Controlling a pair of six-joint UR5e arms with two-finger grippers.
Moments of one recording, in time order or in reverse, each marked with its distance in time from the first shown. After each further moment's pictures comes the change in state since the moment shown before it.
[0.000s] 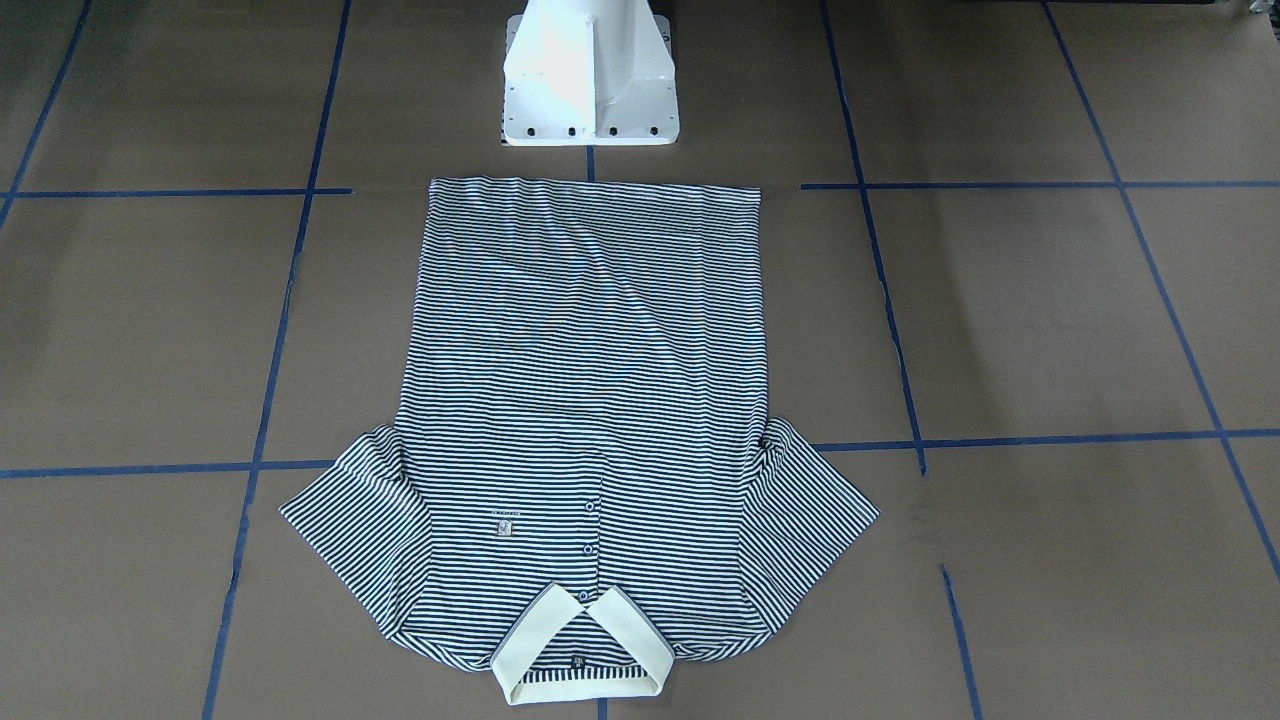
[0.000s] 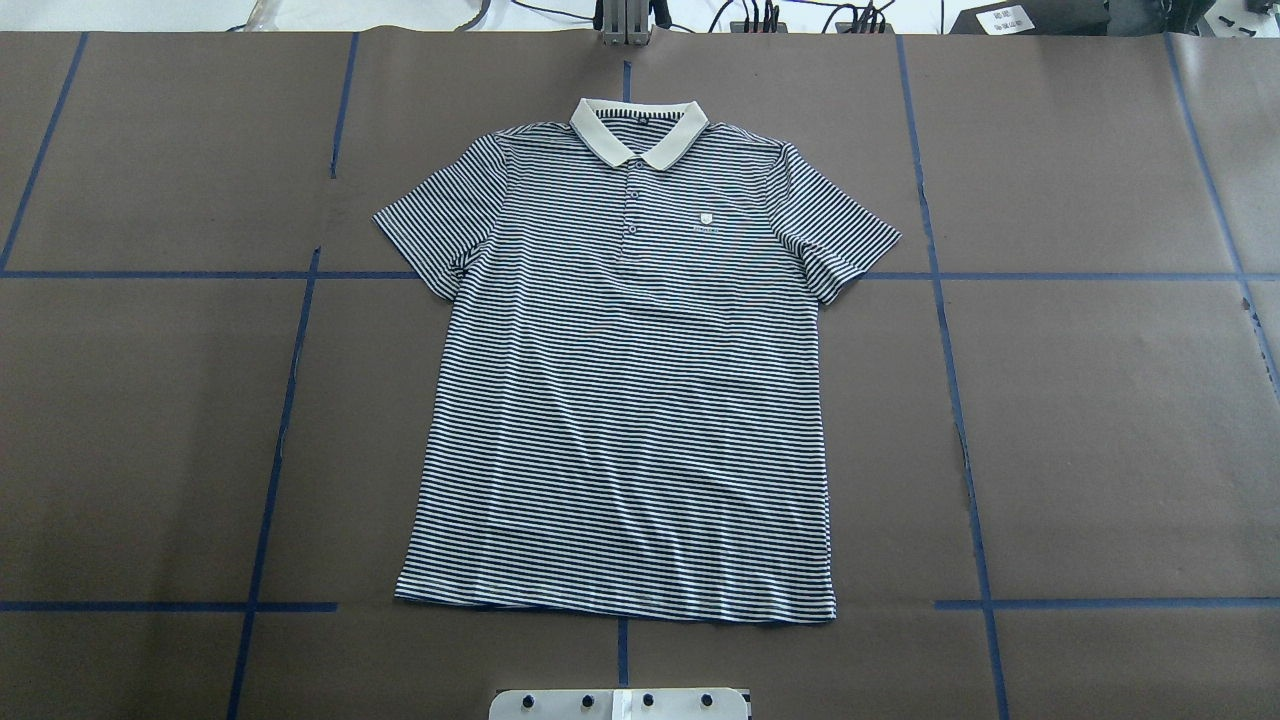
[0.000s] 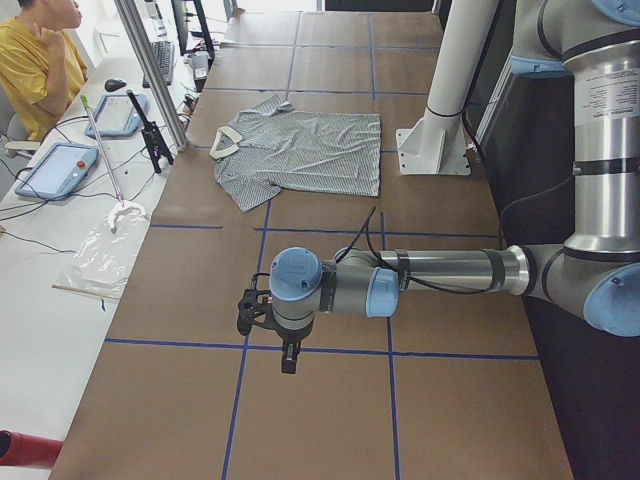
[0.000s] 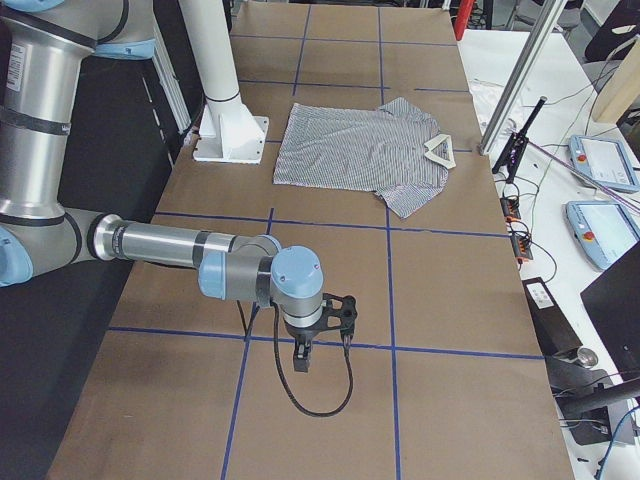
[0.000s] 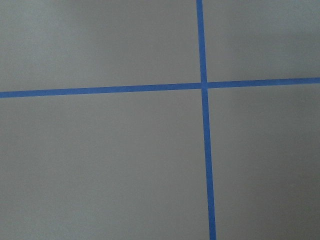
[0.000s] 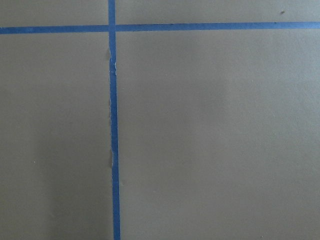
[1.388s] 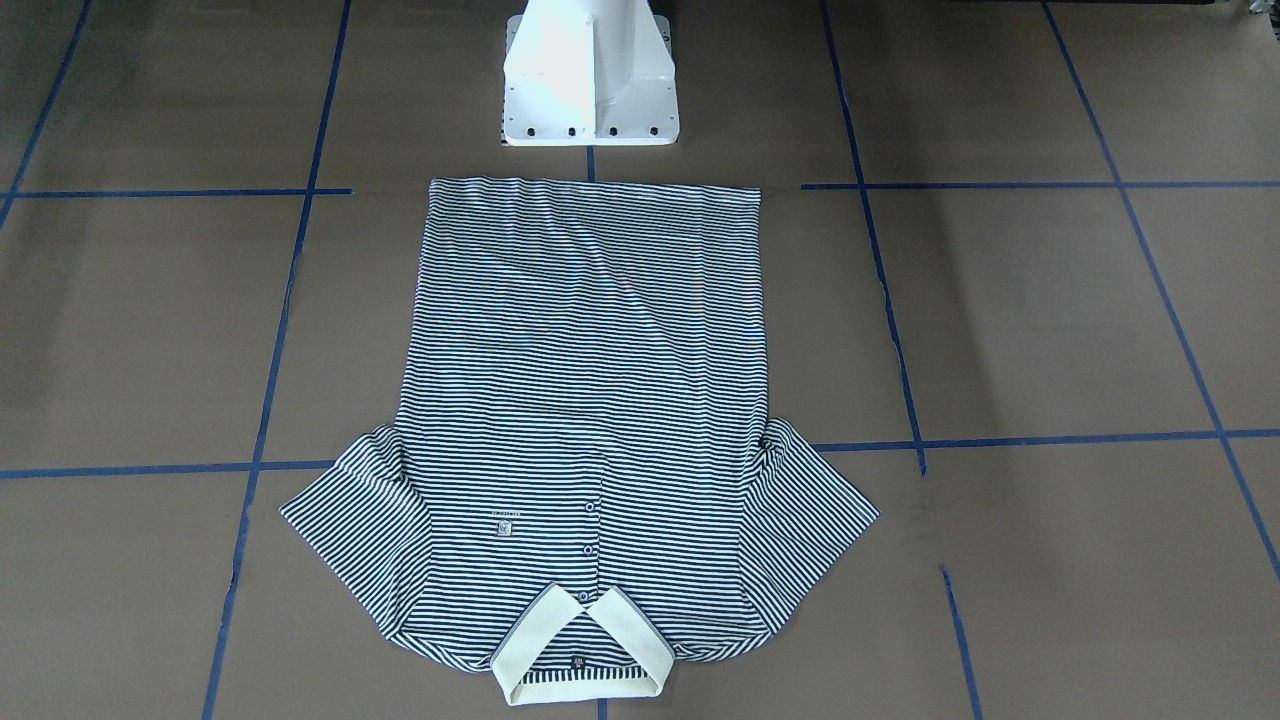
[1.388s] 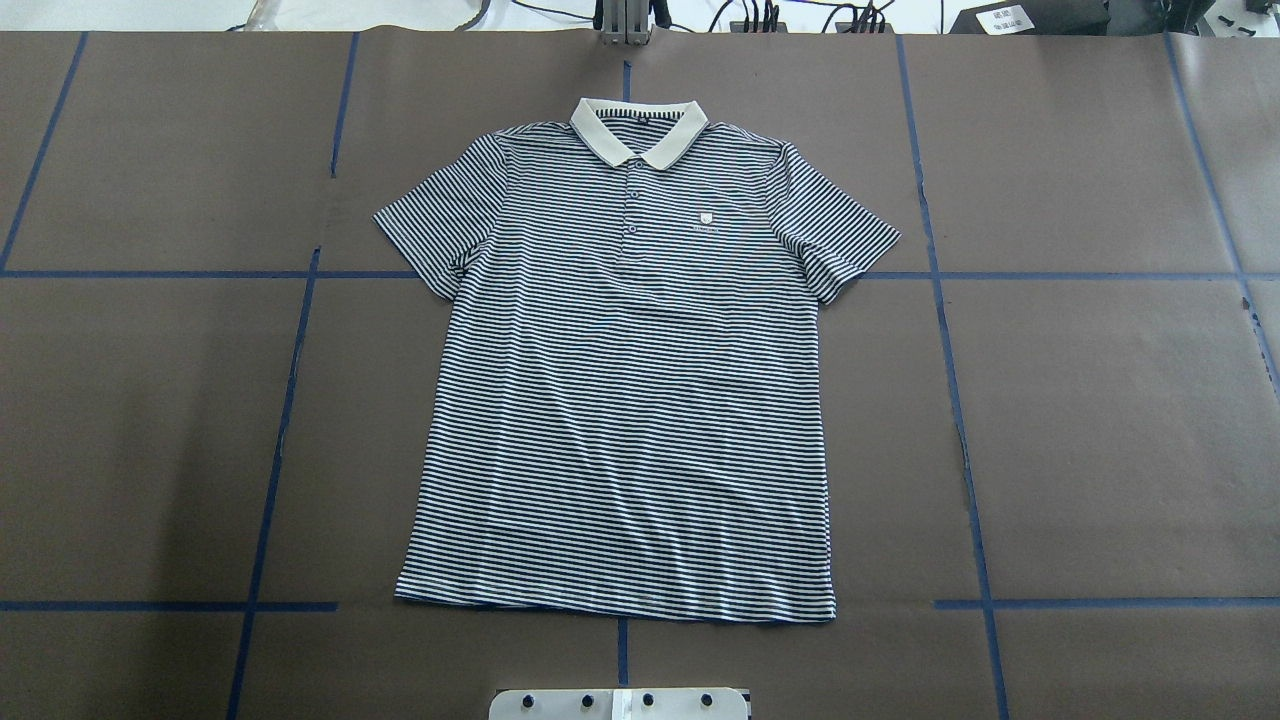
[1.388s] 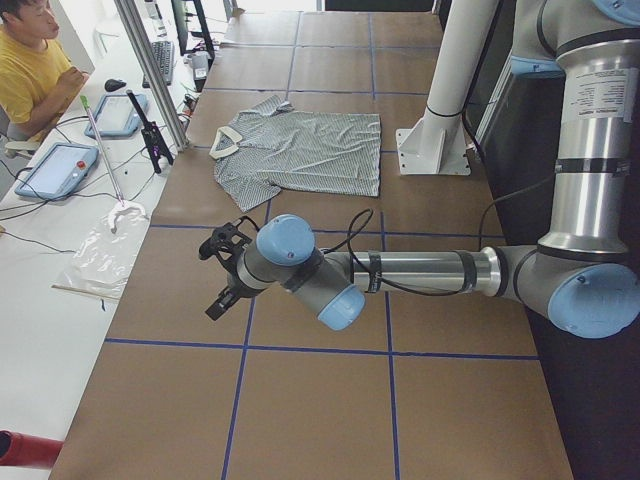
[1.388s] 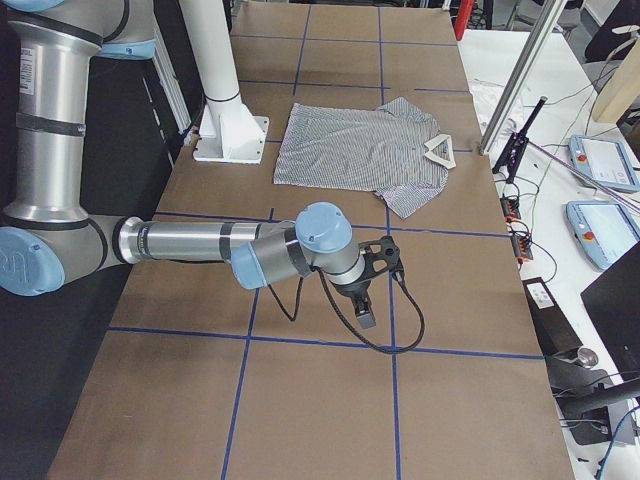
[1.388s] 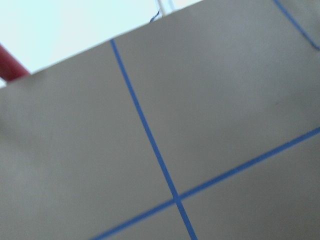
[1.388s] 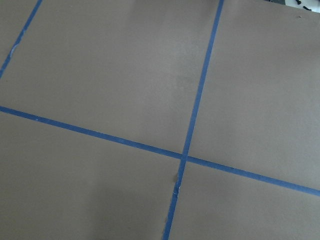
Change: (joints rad) left arm 0.008 -0.143 0.143 -0.698 -0.005 0.015; right arm -0.009 0.140 -0.042 0.337 0.106 0.014
